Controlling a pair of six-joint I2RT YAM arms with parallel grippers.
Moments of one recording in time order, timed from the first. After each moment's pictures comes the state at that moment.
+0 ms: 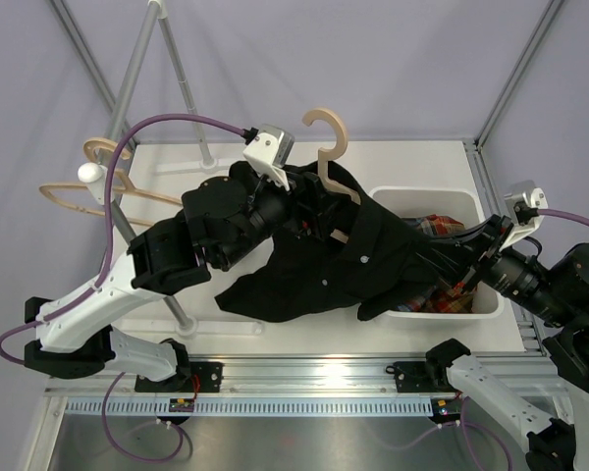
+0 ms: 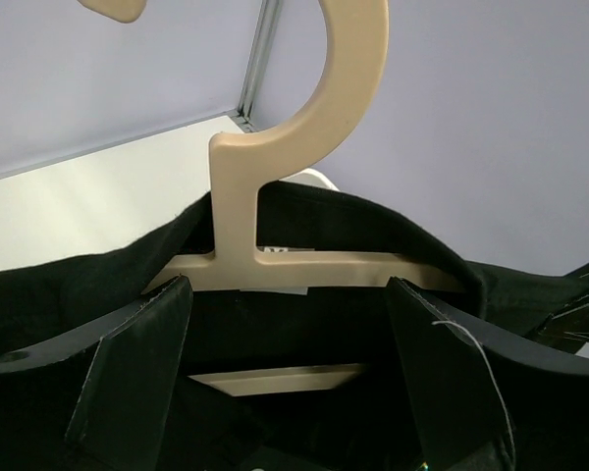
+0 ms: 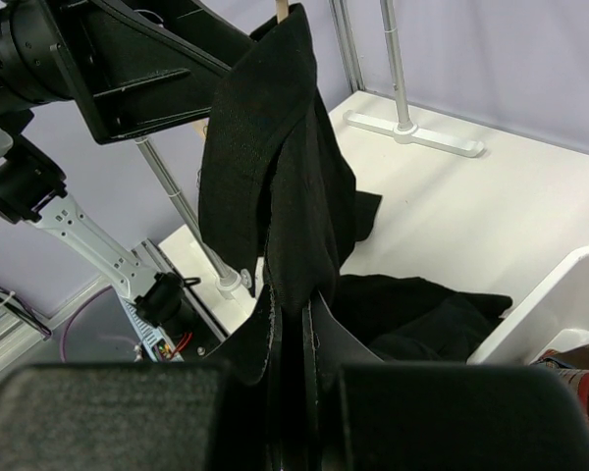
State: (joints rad) left arm -1.23 1.29 1.77 -0.52 -0.45 -0.35; right arm 0.46 0.67 1.51 -0.81 -0.41 0.31
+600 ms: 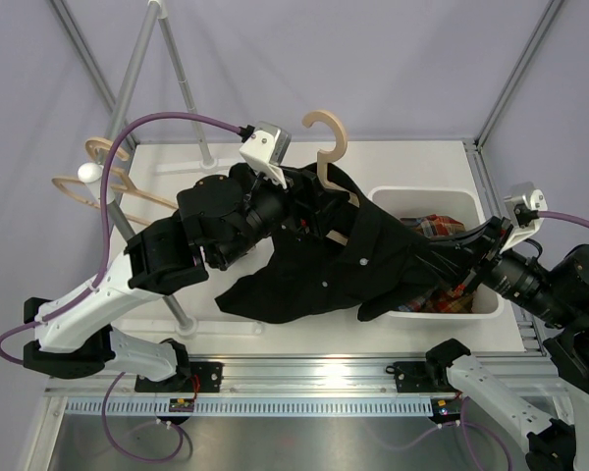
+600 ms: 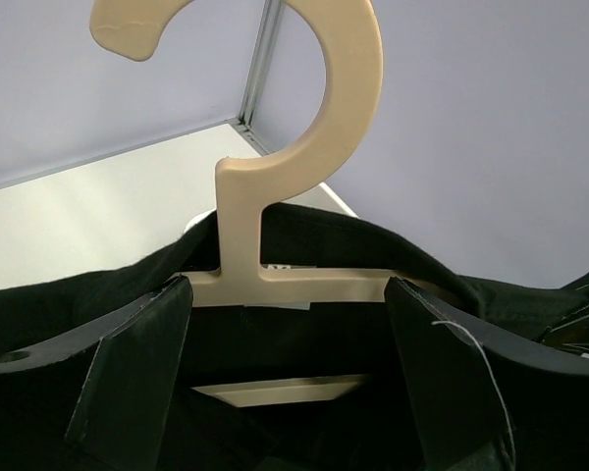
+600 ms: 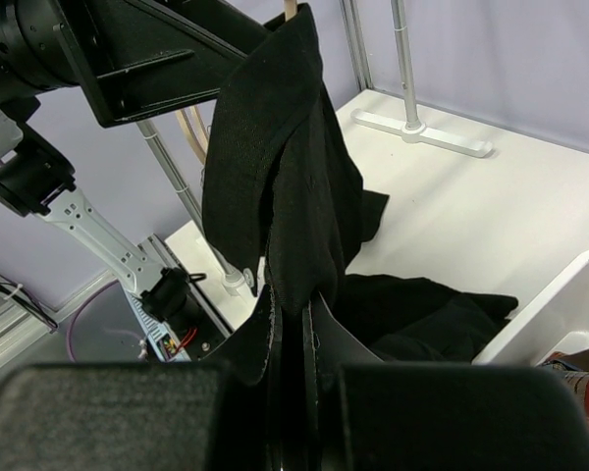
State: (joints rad) left arm -1.23 1.29 1.79 -0.52 -0.46 -0.34; right arm 0.46 0.67 1.50 -0.81 -0.43 0.31
